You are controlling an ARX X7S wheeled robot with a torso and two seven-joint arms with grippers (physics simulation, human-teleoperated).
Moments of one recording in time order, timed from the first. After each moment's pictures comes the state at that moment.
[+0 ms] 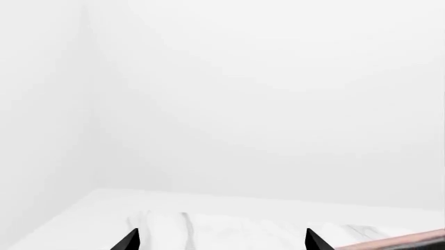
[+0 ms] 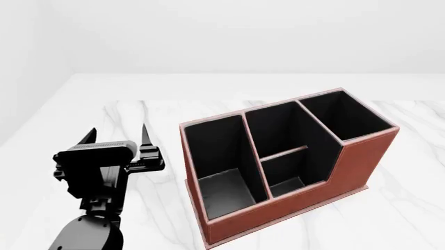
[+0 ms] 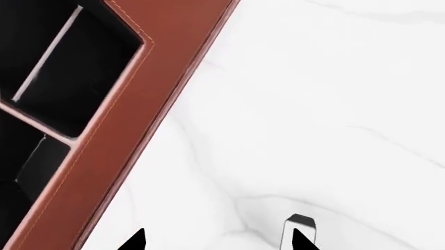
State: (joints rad) left arm -0.24 -0.25 0.10 0.40 -0.29 -0.42 -0.31; right arm -0.43 0.77 0.43 -1.03 2.12 0.41 1.52
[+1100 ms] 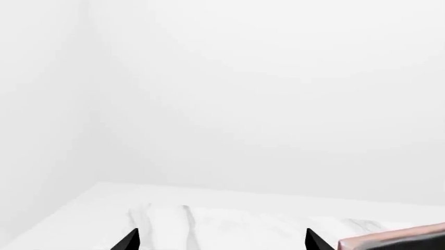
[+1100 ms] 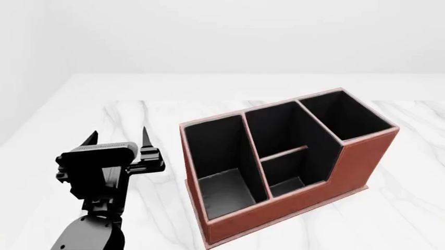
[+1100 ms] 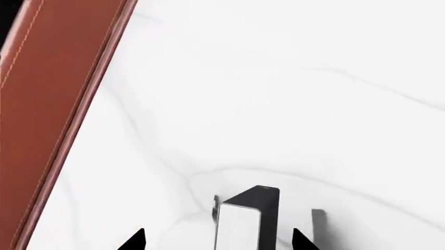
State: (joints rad) left arm -0.25 -0.26 0.12 0.36 -0.31 -0.39 -0.33; right arm -0.58 0.57 0.44 -0.85 1.95 0.55 1.33
